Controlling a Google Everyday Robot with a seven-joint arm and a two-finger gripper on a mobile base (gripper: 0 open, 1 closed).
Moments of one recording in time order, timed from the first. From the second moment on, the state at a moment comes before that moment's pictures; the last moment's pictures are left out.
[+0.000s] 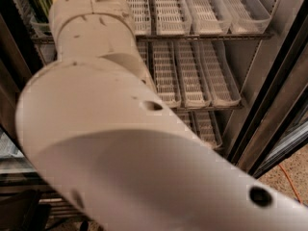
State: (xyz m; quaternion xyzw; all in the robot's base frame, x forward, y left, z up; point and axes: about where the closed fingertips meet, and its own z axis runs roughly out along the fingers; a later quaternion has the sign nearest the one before) arm 0.495 0.084 1.140 -0.07 0.63 0.09 0.76
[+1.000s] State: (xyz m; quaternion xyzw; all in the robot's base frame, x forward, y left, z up) arm 0.495 0.084 1.140 -0.07 0.63 0.09 0.76
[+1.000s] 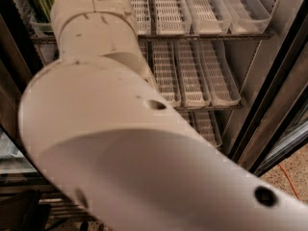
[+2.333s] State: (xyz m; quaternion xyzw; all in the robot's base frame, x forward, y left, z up) arm 0.517 -0.031 1.037 0.04 0.70 0.12 0.70
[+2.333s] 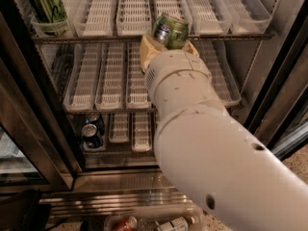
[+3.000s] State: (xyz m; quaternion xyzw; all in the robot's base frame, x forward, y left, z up) arm 0.521 -0.034 1.029 0.05 0.71 0.16 0.69
